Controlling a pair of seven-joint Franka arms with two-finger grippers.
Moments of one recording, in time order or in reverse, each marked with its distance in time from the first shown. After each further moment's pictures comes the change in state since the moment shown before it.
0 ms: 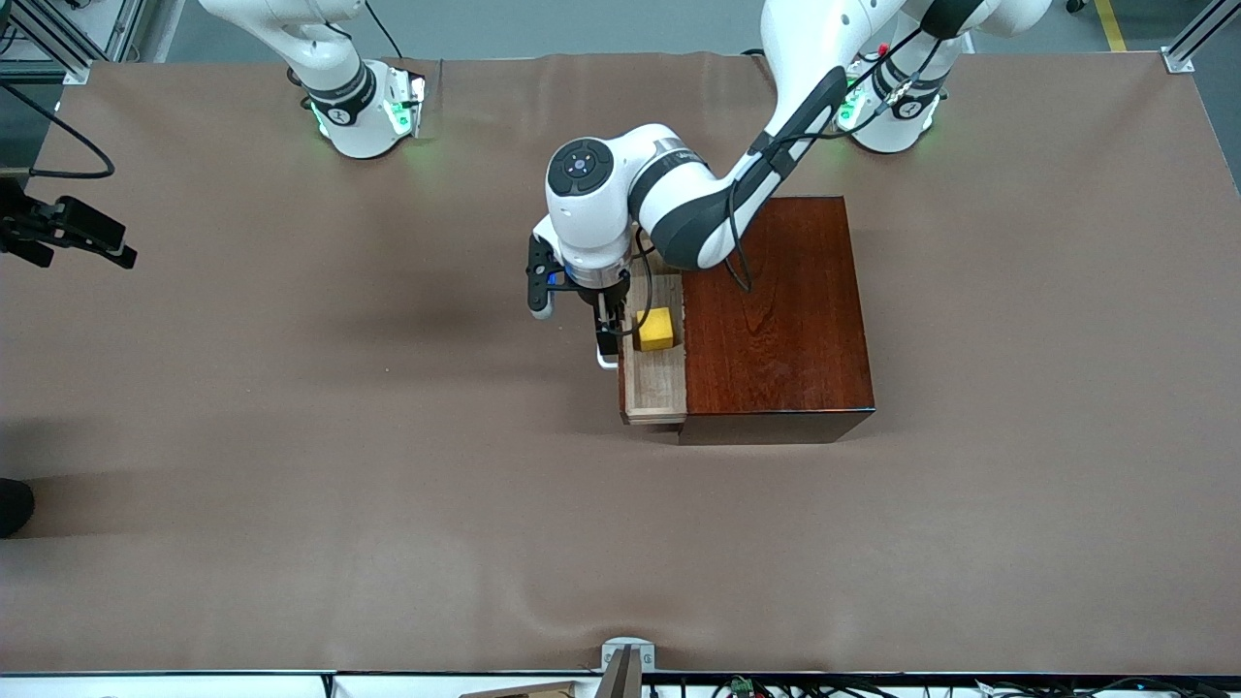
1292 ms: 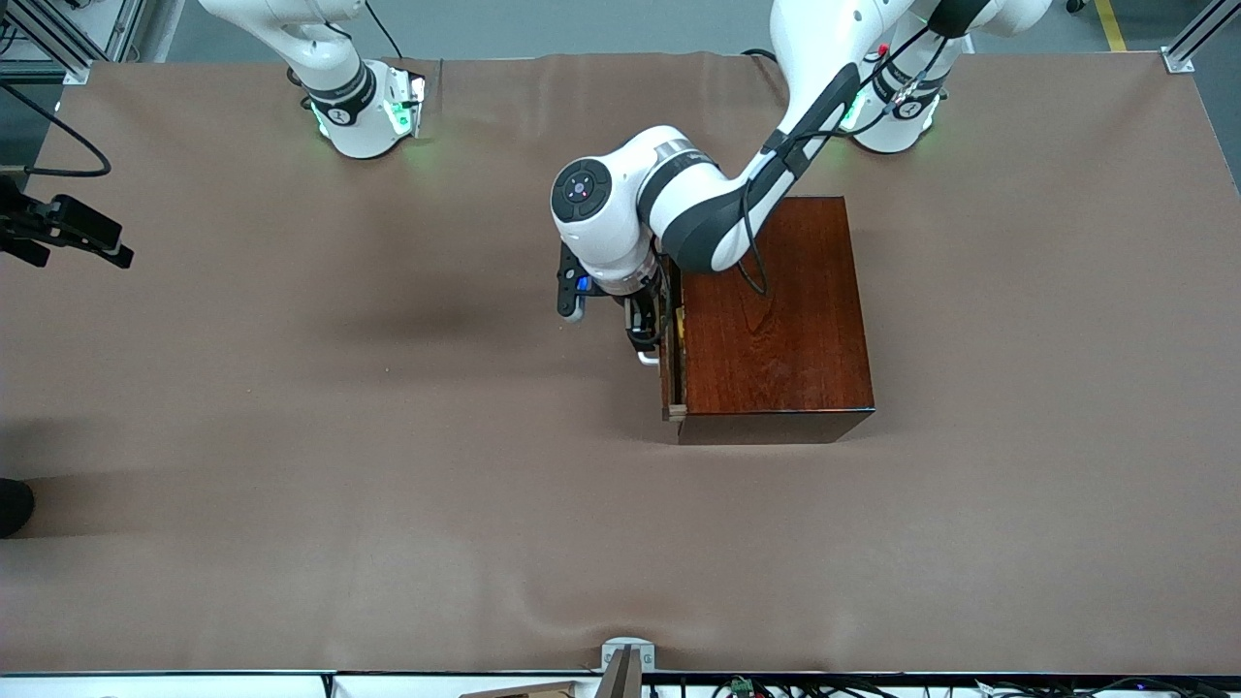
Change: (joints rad) left arm 0.015 -0.011 0.011 0.014 0.029 -0.238 0.094; right arm 0.000 0.000 -0.001 0.007 0.000 0.000 0.000
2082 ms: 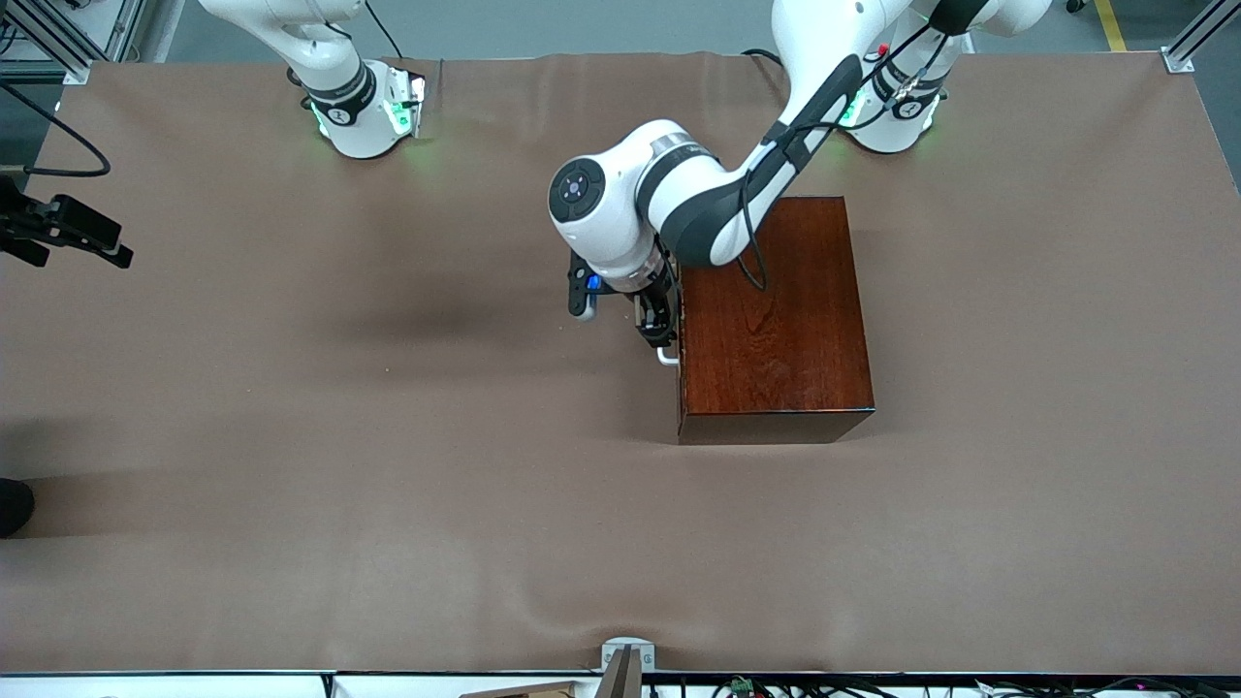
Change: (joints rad) left arm -0.004 -0.016 -0.004 0.020 0.026 -0.039 -0.025; right arm 0.000 0.000 -0.001 0.002 0.000 0.000 0.000
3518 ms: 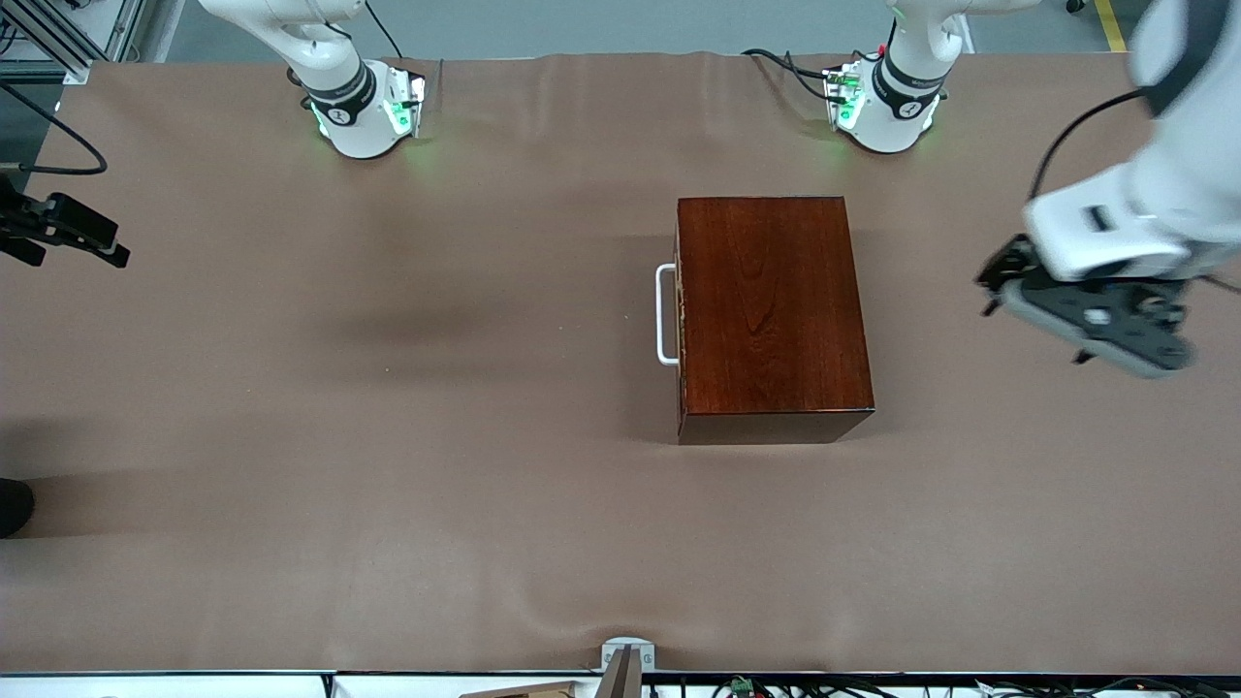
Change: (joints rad) left arm 0.707 -0.422 0.003 0.061 -0.227 -0.196 -0.240; right arm 0.000 0.000 0.000 0.006 0.000 -0.001 0.000
